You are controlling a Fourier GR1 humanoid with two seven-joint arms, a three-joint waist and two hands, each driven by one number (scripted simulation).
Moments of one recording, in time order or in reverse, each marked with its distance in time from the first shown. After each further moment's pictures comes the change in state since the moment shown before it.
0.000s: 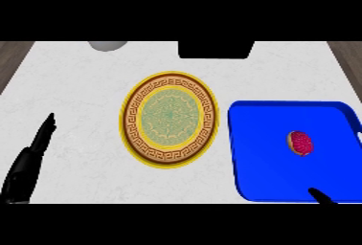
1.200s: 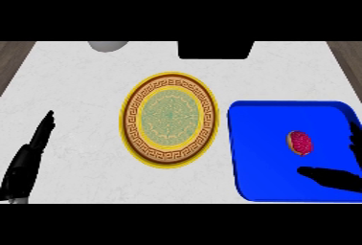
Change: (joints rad) left arm -0.011 -0.062 0.083 0.008 -0.067 -0.071 0.023; right arm -0.377 -0.243 0.032 0.331 0.061 0.439 0.558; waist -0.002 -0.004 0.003
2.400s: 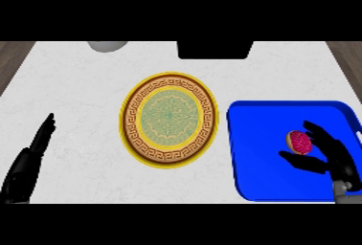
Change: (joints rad) left arm 0.033 -0.131 0.131 -0.051 -0.148 -0.123 0.016; right arm -0.158 0.279 -0.127 0.353 0.165 0.246 -0.185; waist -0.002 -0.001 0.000
